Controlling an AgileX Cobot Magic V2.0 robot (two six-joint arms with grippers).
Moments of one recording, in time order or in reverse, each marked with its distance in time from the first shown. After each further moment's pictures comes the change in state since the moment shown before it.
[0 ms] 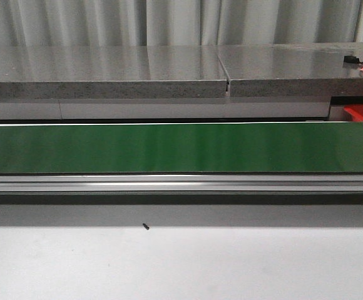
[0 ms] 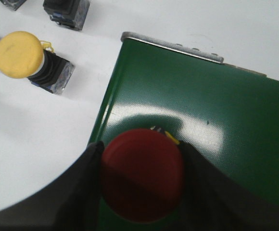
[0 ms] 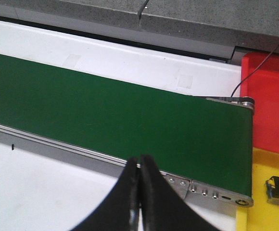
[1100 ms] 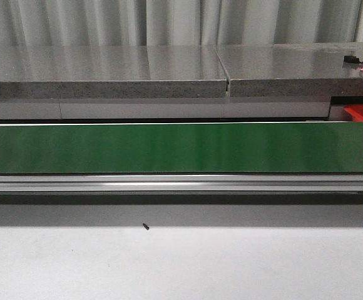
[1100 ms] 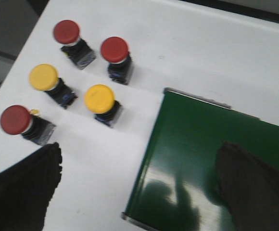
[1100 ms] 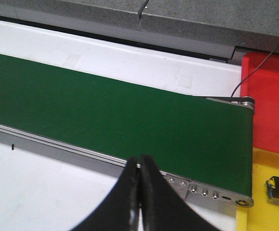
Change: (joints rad) left arm 0.122 -0.243 -0.005 -0.035 0.022 0.090; right arm 0.000 0.000 0.000 0.000 0.000 0.000
